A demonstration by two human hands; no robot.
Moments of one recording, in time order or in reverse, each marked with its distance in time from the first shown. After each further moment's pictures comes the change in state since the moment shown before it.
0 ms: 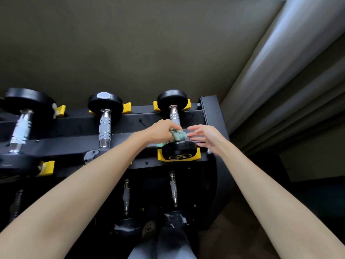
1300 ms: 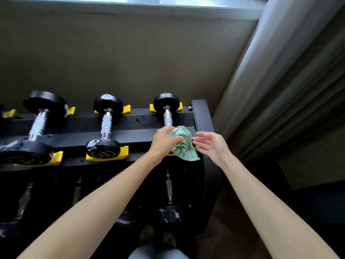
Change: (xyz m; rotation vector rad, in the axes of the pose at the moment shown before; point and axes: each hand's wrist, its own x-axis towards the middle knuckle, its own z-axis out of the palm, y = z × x) left_hand -0.058 0.071 0.069 -0.674 0.516 -0.190; right_hand -0.072 0.043 -0.037 0.418 0.057 -0.101
